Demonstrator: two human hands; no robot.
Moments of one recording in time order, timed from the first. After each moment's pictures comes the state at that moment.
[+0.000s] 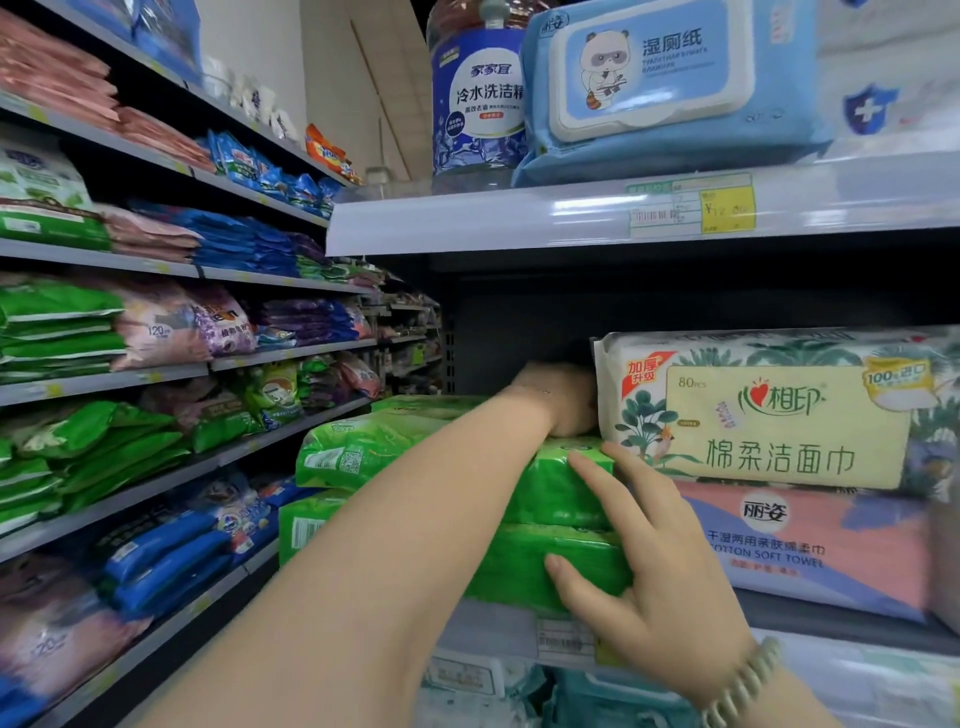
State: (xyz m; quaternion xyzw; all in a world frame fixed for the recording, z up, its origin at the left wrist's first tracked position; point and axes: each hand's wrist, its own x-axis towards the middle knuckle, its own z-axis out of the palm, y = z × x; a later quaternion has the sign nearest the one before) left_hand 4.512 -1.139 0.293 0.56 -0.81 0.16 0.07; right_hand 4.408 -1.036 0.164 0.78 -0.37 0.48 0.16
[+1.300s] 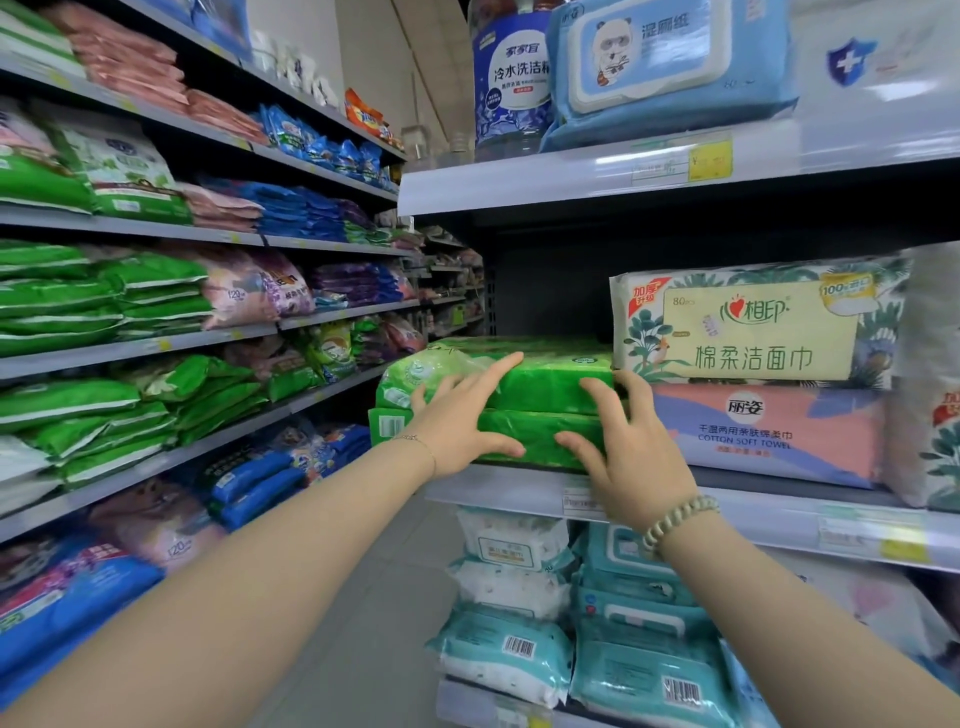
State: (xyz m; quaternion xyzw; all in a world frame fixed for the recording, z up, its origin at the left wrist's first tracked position) left_hand 4.628 -1.014 0.204 0.60 -0.76 0.05 0.23; right_hand 4.427 -1.023 0.161 0.77 -0.46 0.43 0.12
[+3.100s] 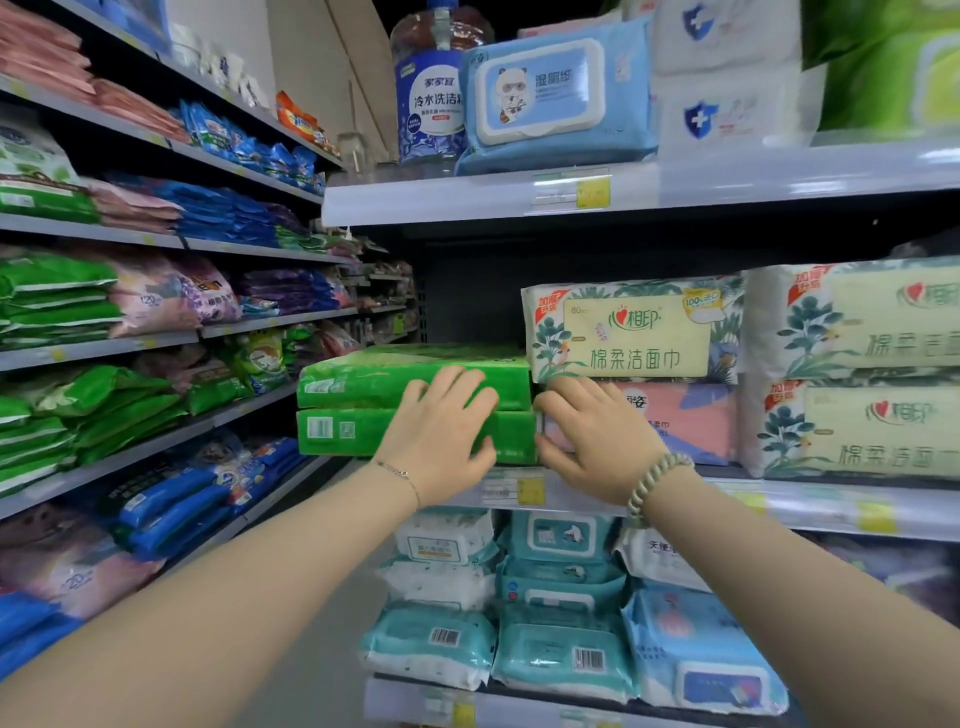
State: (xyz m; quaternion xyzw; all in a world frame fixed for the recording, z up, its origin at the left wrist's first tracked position) left_hand 4.569 -0.981 0.193 0.46 -0.77 0.38 0.24; right_hand 4.366 -1.001 0.189 0.82 -0.41 0.25 0.31
